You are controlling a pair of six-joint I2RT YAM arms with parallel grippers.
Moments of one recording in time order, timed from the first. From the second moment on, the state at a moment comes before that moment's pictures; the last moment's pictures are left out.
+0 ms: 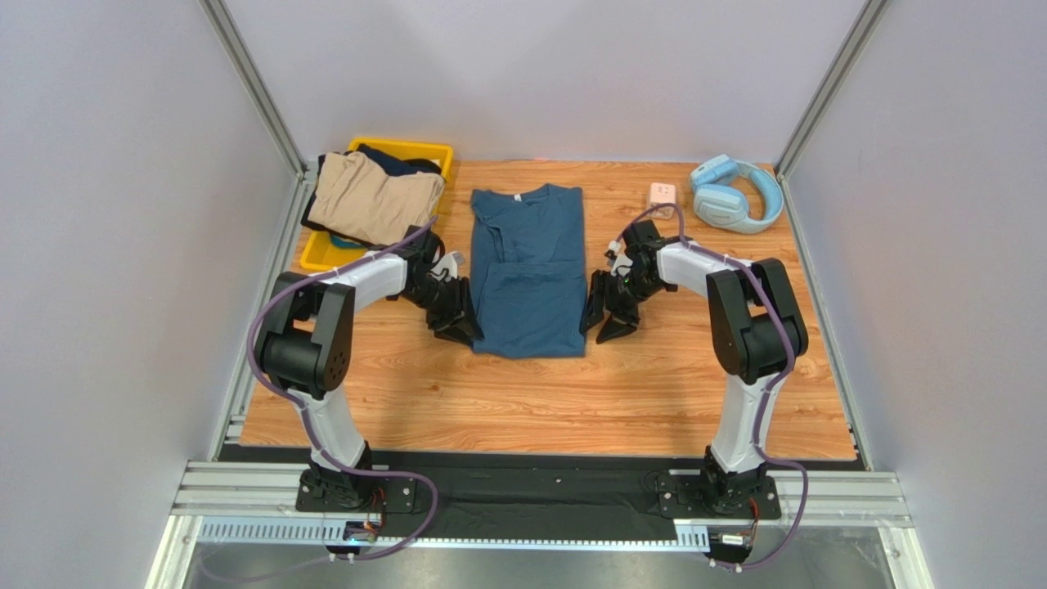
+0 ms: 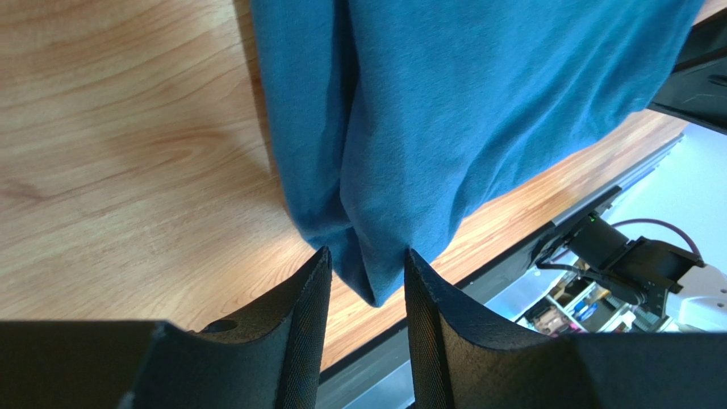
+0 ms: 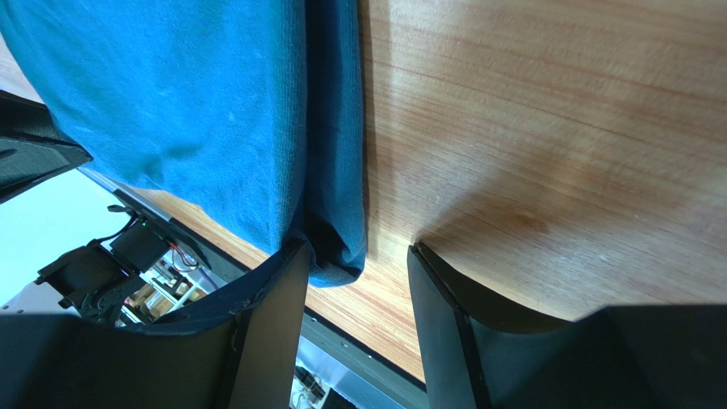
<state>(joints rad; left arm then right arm) -0.27 1.82 1.10 -0.62 0.59 -0.42 0.28 1.96 1.24 -0.67 -0.59 0.42</state>
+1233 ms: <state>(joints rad) -0.27 1.85 1.10 -0.69 0.57 -0.39 0.21 1.98 1.23 -0.55 -0.70 0.46</state>
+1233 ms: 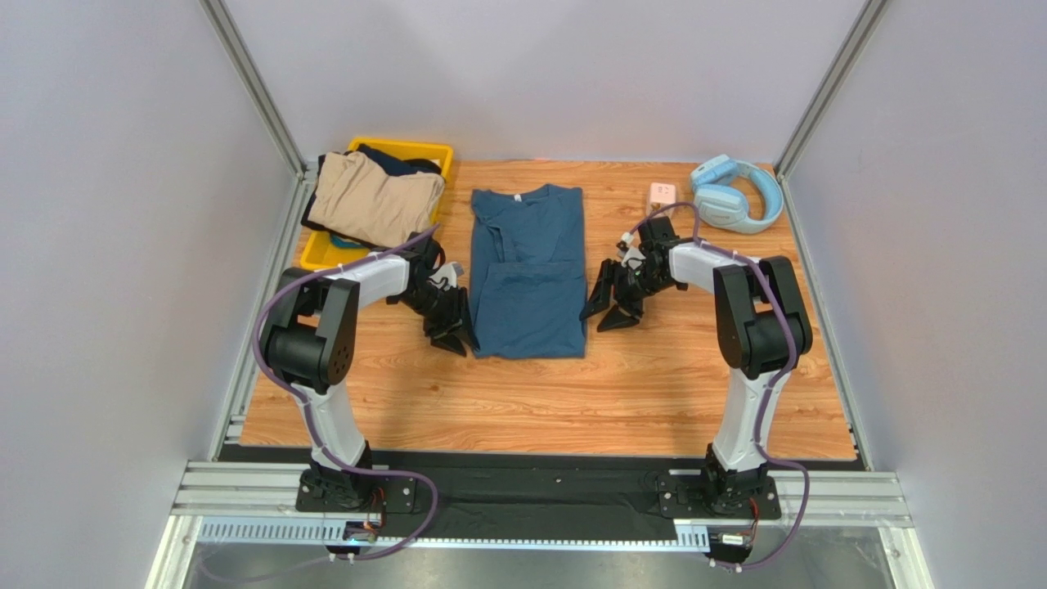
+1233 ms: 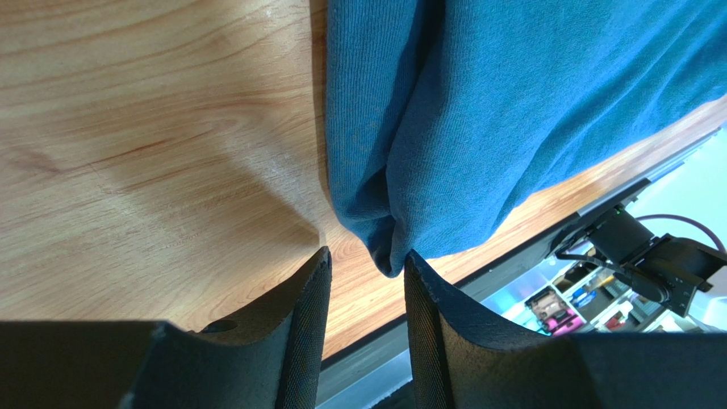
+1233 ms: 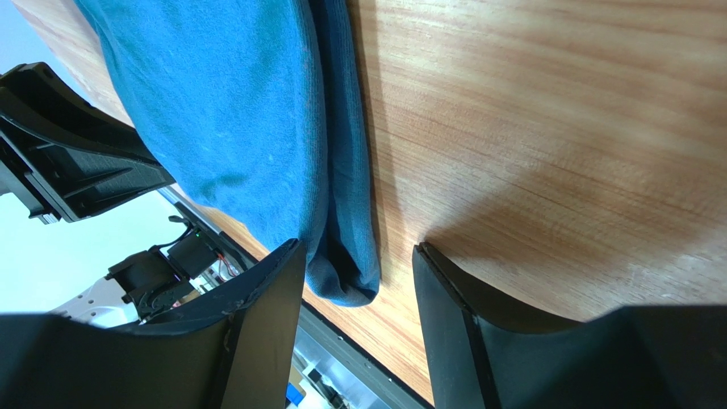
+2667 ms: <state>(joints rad) -0.27 1.92 1.11 -0.64 0.67 -0.41 0.31 1.98 1.19 -0.74 -0.67 0.52</state>
